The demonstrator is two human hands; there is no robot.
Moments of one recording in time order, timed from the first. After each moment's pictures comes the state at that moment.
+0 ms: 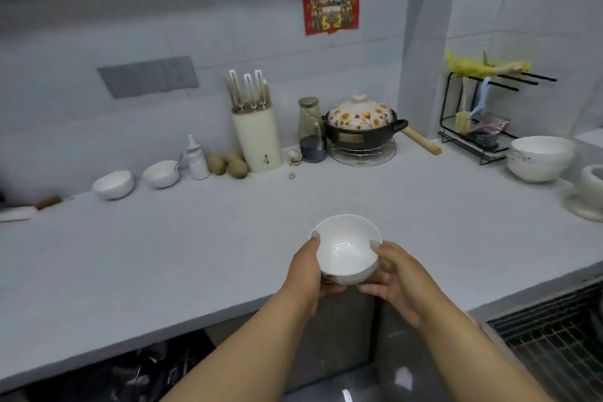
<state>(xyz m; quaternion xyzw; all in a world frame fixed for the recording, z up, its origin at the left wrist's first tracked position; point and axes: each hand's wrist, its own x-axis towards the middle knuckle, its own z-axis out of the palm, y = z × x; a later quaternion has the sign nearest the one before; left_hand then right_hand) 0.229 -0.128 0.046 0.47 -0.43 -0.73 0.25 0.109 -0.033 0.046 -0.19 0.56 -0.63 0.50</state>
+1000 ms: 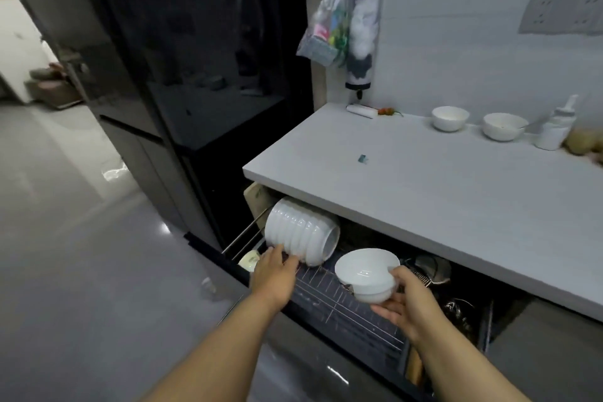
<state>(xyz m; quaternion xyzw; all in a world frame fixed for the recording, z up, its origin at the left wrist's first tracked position) 0.885 -0.084 -0.022 0.81 -0.42 -0.29 0.29 0.660 -0.119 -0.024 -0.24 0.55 -0.36 0.72</state>
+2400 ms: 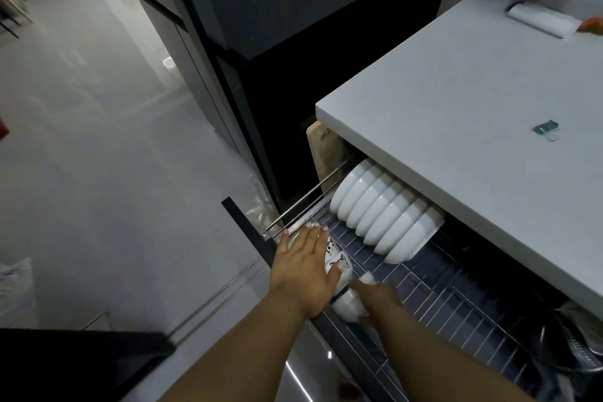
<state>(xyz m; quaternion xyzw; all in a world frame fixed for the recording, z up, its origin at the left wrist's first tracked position) 1.038 -0.169 -0.146 0.81 -0.57 -0.13 -0.04 0.908 -0.249 -0.288 -0.38 0.72 -0.01 0.58</state>
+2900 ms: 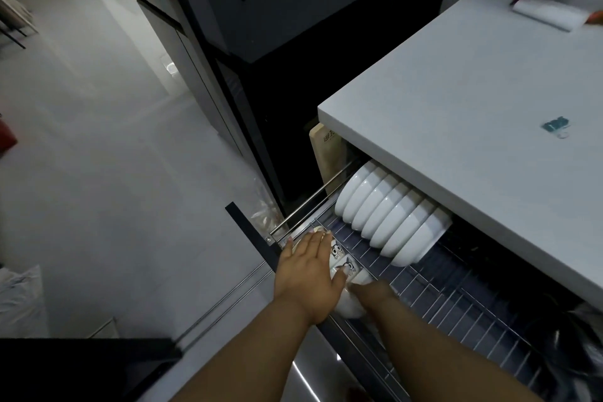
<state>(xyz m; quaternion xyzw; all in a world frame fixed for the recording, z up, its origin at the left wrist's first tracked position) 1.038 -0.170 -0.143 0.82 -0.55 -0.15 -0.04 0.928 -0.251 -0.260 -0.46 0.69 0.06 0.56</state>
